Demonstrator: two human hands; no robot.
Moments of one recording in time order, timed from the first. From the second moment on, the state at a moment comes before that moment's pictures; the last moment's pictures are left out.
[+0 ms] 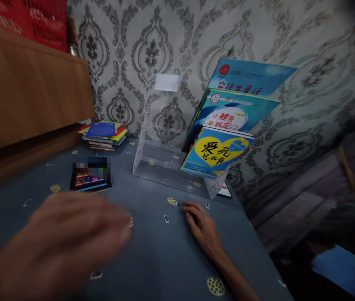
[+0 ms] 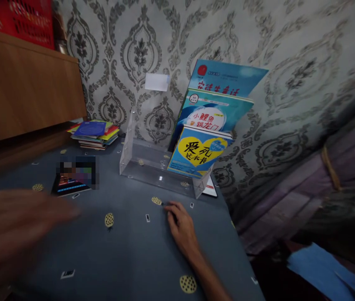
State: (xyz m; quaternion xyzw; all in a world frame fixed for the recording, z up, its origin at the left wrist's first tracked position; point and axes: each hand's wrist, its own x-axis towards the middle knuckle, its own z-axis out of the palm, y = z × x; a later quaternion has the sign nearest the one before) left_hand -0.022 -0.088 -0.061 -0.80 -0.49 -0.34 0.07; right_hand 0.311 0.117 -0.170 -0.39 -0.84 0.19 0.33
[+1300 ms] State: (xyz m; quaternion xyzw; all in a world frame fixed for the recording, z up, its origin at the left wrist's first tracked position) left_hand 0.040 0.027 -0.173 -0.82 -0.57 -0.06 0.03; right_hand 0.311 0.107 -0.170 -0.36 -0.86 0.21 0.30
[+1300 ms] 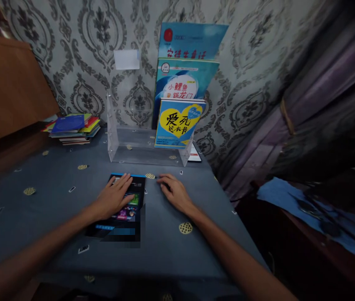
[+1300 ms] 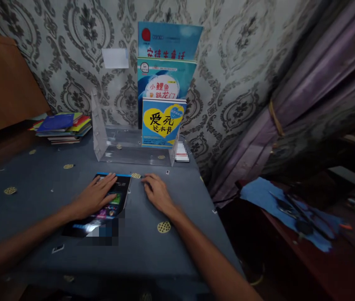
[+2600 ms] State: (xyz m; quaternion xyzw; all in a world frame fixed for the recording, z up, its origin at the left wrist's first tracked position) left_hand 0.106 0.079 -0.182 -0.80 -0.56 -0.17 0.10; right_hand 0.320 0.103 -0.153 -0.41 -0.88 0.13 0.18
